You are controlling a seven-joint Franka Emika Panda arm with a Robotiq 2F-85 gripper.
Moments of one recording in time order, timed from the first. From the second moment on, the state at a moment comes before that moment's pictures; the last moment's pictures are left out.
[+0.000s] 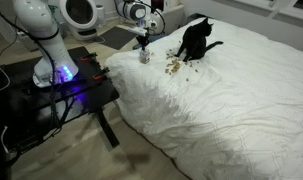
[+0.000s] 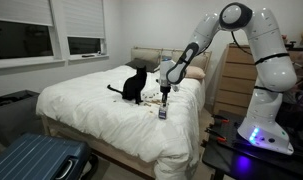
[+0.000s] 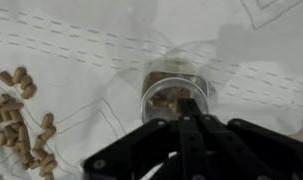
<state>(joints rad) -0.04 0.47 -0.01 -2.20 -0.17 2.68 -0.23</state>
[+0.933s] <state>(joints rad) -0.05 0.49 -0.01 -2.19 -0.17 2.70 -0.23</state>
